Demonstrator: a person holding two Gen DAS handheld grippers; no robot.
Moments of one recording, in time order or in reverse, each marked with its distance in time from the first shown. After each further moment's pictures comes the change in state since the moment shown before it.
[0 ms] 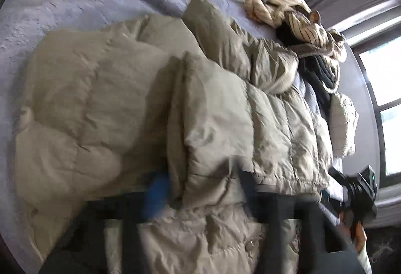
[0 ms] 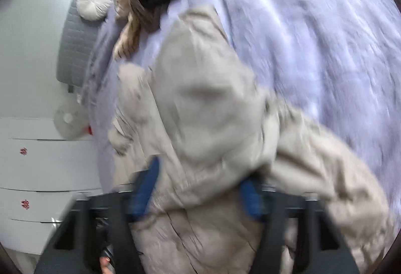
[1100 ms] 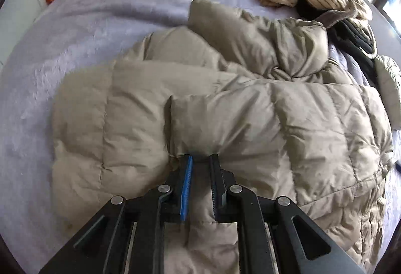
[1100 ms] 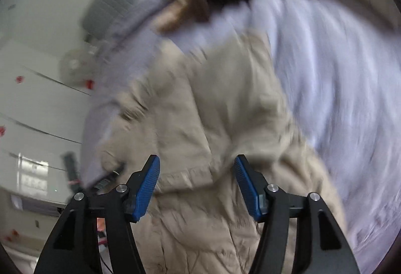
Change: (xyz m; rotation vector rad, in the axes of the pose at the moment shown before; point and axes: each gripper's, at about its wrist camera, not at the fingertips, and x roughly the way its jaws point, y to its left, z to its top) left arm 0.019 -0.016 -0.008 0.193 -0.092 0.382; right arm -0.054 0.050 -0.019 -0.415 -0.026 -0.038
